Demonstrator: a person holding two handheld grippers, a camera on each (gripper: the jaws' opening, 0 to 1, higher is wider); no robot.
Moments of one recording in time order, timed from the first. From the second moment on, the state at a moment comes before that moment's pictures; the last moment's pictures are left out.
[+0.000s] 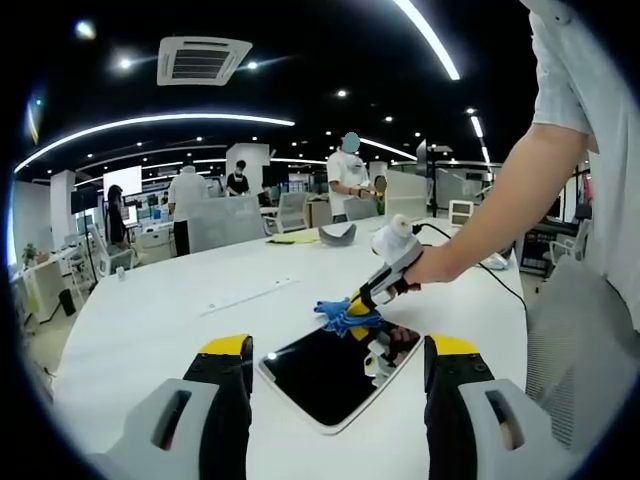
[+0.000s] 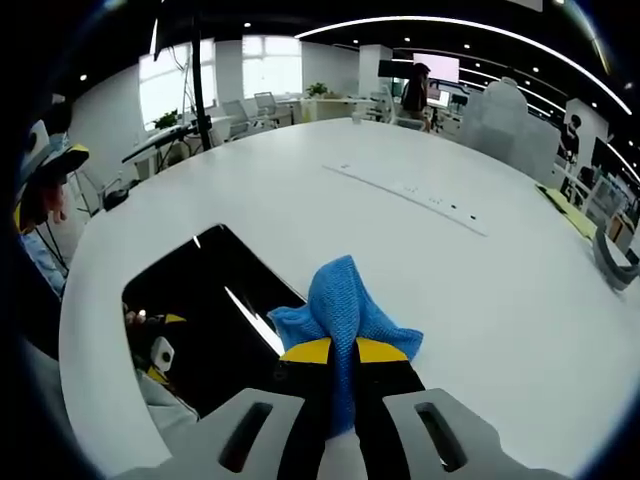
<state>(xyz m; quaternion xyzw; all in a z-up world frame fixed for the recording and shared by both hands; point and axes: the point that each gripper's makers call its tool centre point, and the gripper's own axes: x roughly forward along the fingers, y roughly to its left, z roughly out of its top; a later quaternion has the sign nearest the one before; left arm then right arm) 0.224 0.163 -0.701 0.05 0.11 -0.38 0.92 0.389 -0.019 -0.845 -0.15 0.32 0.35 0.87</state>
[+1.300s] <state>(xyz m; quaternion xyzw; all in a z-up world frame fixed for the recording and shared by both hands) 0.222 0.163 -0.701 0.05 0.11 -0.38 0.92 0.376 -0.002 -0.845 -0.16 0.32 0.37 0.85</state>
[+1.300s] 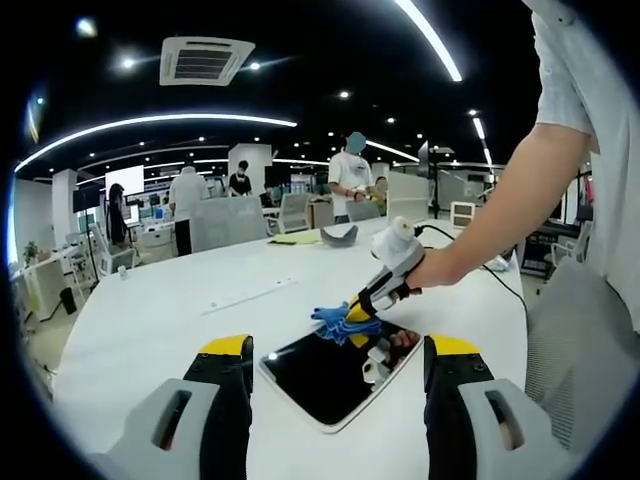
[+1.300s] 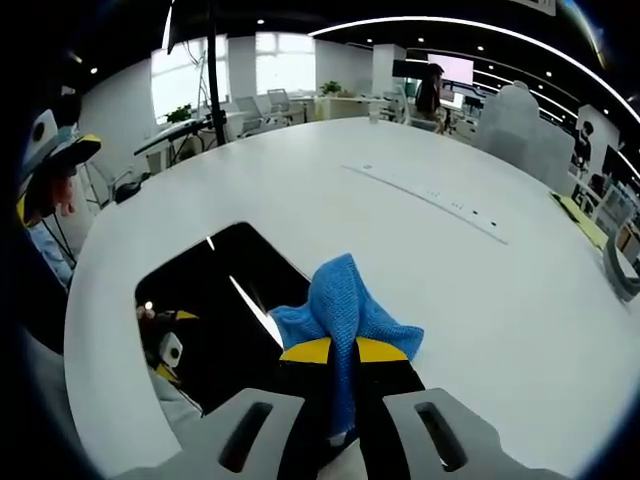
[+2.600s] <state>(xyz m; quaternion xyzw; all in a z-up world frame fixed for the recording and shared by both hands) 0.219 0.159 -0.692 0.05 0.10 -0.38 0.92 0.325 -0.007 -0.846 -0.16 0.33 0.37 0.85</state>
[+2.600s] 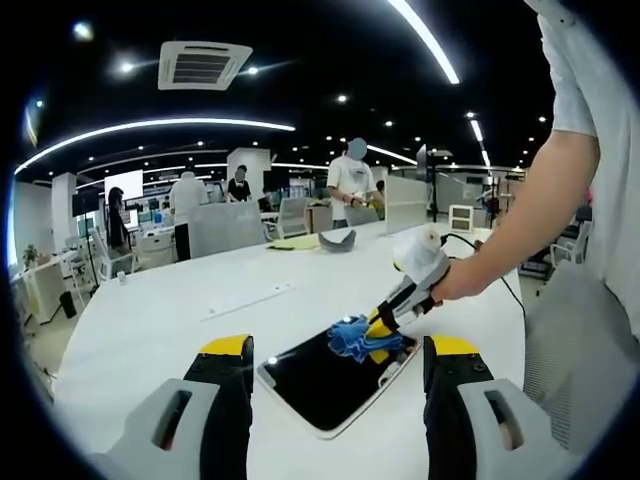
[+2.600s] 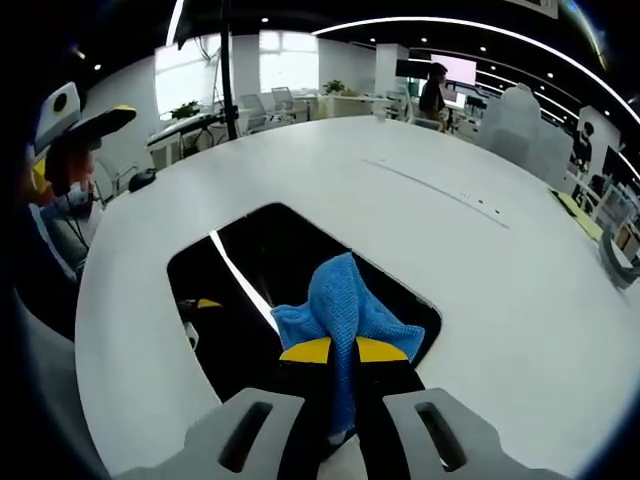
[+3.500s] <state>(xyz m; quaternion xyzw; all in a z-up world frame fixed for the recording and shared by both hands) 0.214 0.159 -0.688 0.05 0.09 -0.38 0.92 0.300 -0.009 -0.846 -0.17 0.33 0.37 0.85</state>
